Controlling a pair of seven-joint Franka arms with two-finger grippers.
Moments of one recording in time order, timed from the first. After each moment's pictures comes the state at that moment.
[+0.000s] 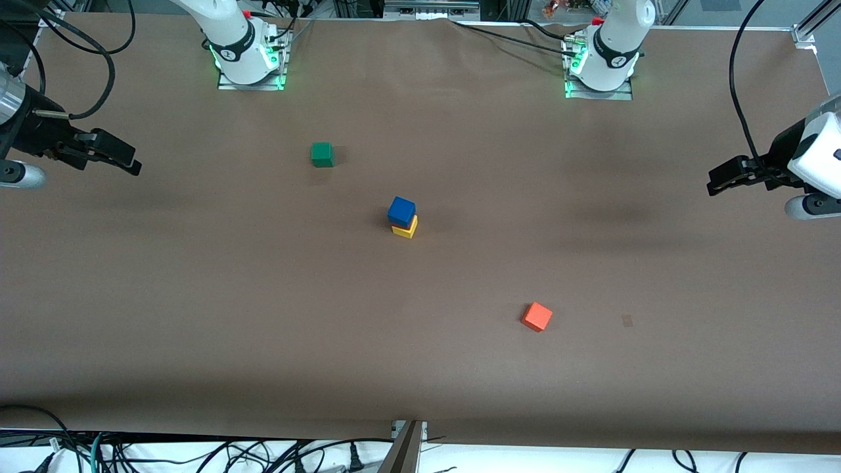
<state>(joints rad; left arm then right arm) 0.17 0.14 -0.21 -1.46 0.04 1.52 -0.16 0.24 0.07 -0.20 -1.50 0.05 1.55 0.15</state>
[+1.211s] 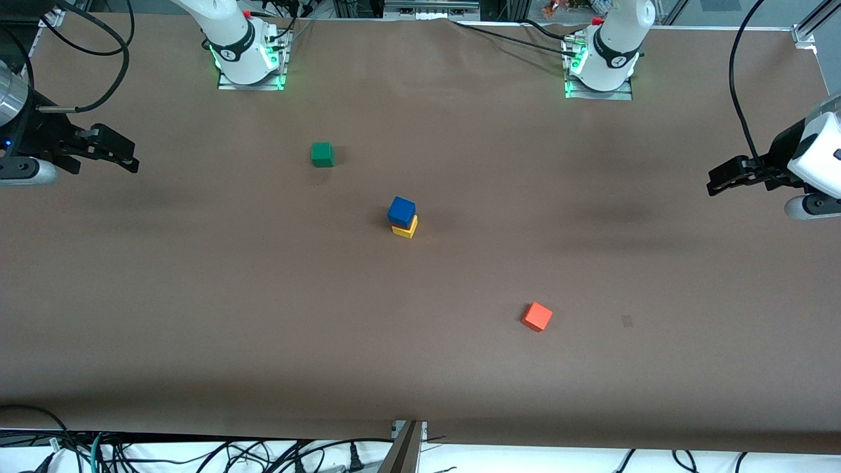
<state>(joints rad) 0.17 0.14 -0.21 -1.46 0.04 1.52 -0.16 0.24 0.08 -0.18 -1.49 0.03 1.55 0.04</state>
